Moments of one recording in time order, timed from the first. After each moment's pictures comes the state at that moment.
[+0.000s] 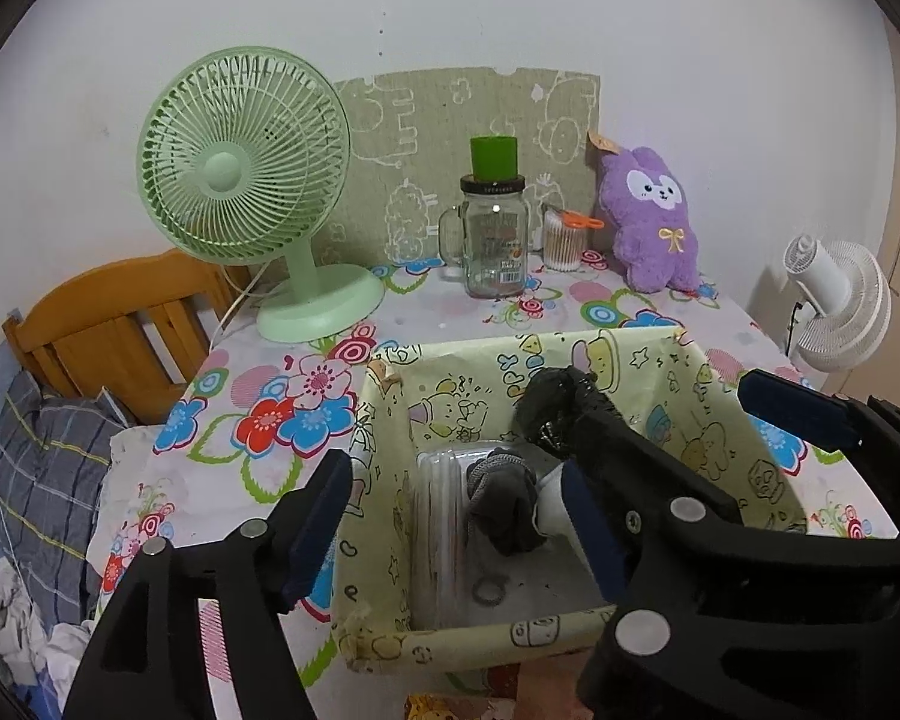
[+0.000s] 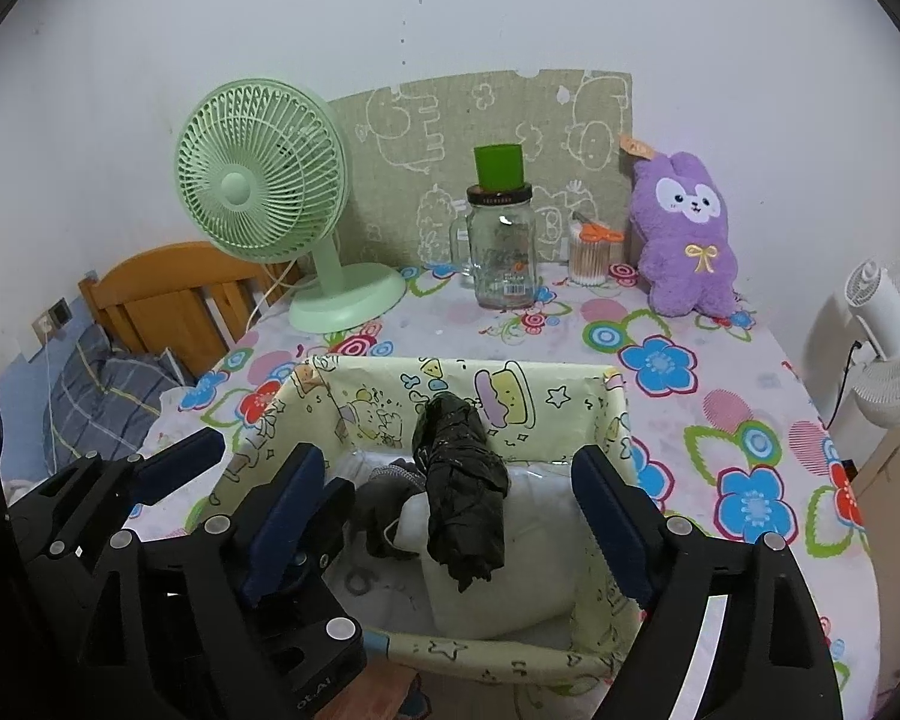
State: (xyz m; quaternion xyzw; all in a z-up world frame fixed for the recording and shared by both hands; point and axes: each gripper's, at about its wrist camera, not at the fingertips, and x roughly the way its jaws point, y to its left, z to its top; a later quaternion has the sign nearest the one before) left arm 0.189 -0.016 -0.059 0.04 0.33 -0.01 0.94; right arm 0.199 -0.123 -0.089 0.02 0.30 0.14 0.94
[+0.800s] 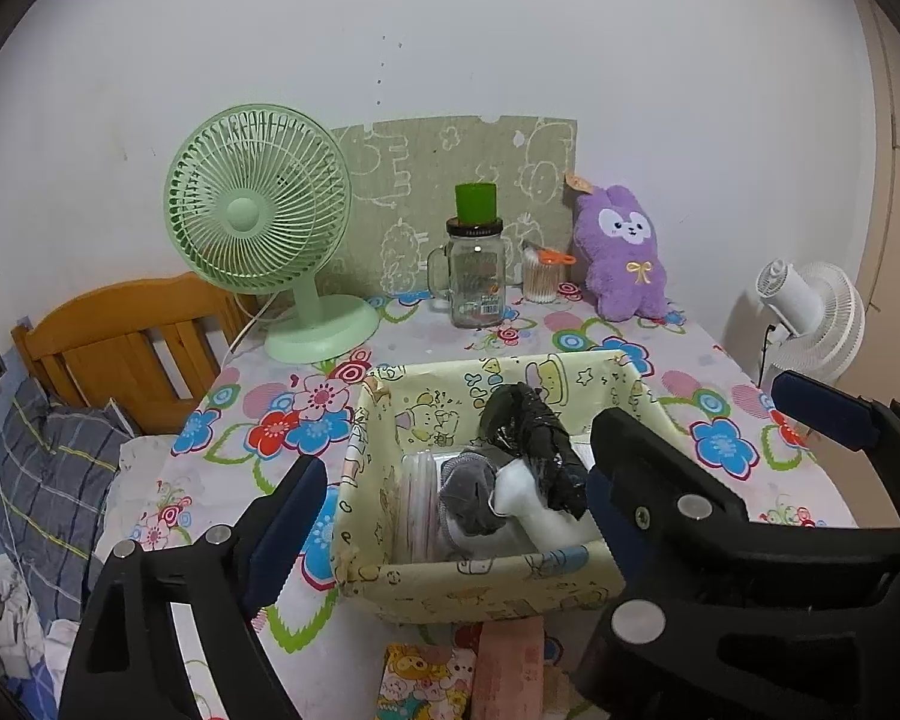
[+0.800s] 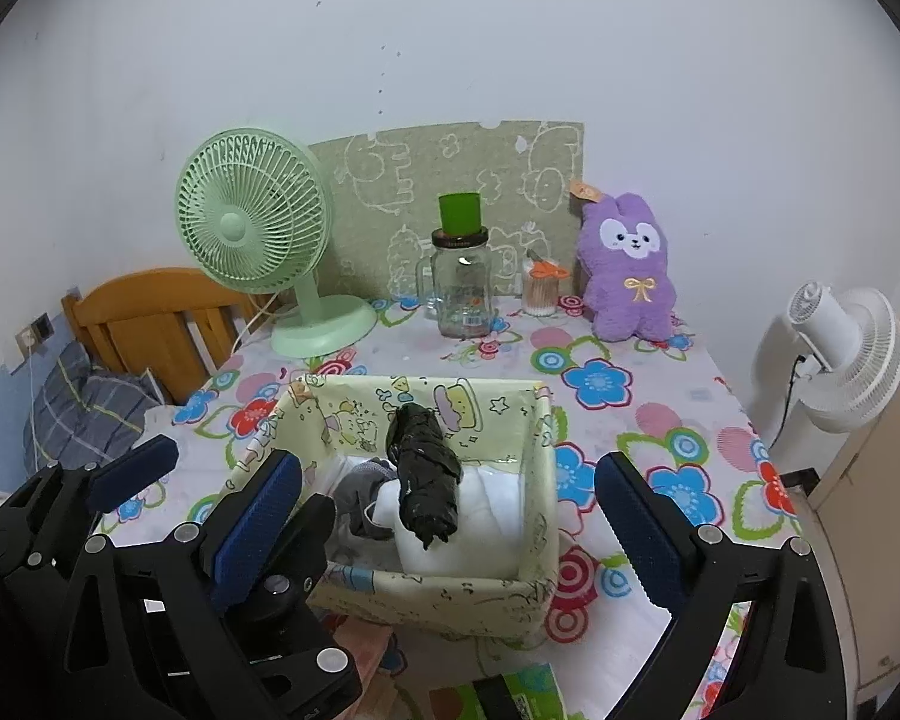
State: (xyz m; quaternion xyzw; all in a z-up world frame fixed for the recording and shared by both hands) left arm 0.143 -0.028 -0.032 0.03 0.30 -0.02 0.95; right arm 0.147 -0.141 -0.058 0.01 0.27 0.09 0.96
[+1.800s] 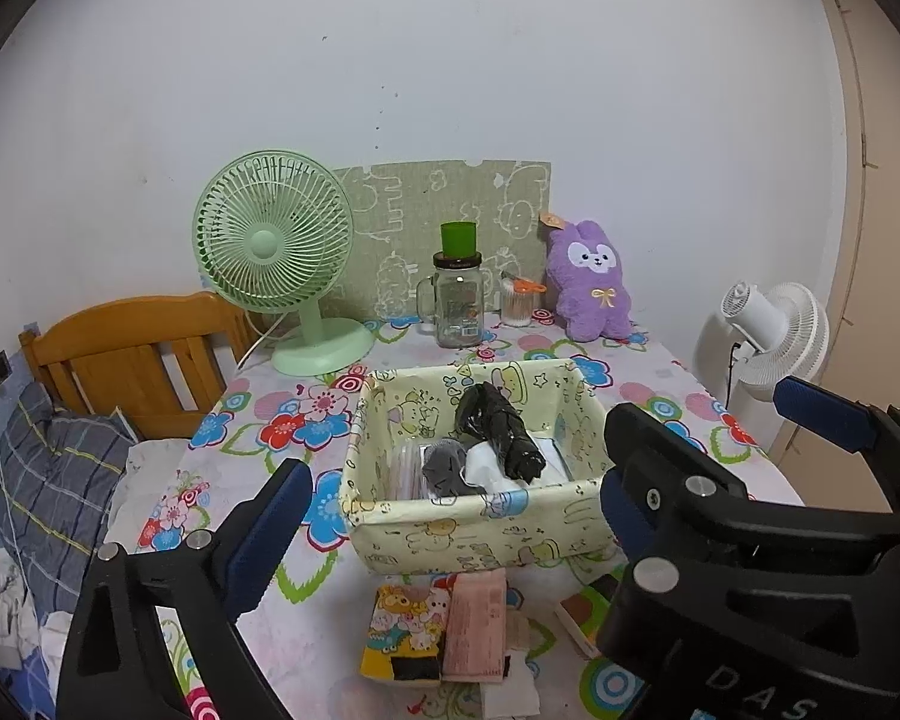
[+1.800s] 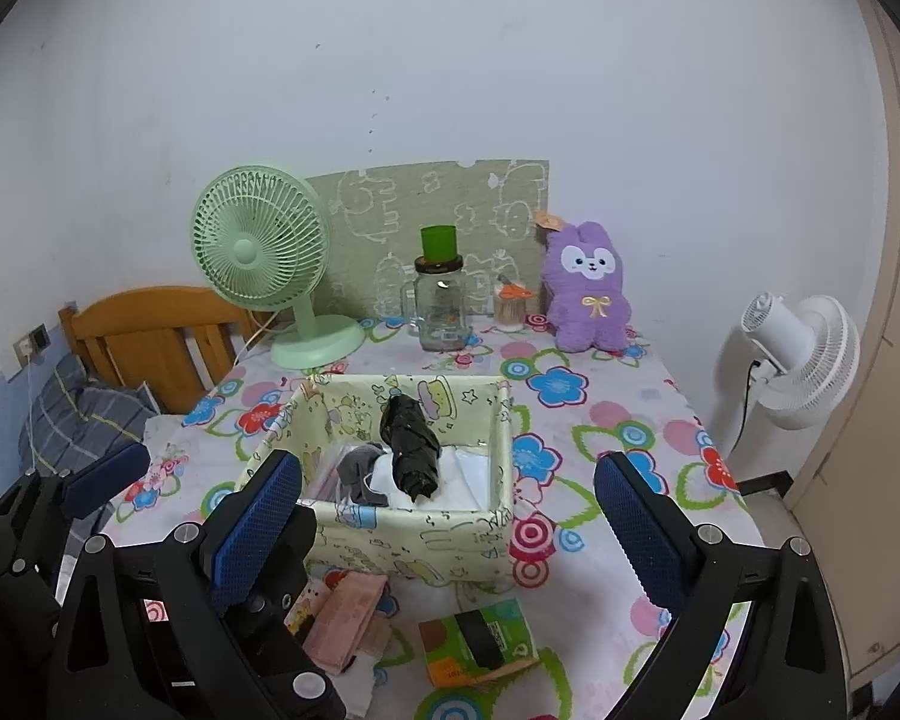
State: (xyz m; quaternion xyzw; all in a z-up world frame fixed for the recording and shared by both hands) left arm 0.074 -0.034 -0.014 0.02 0.26 -0.03 0.97; right arm 0.077 -0.152 -0.037 0.01 0.24 0.06 0.97
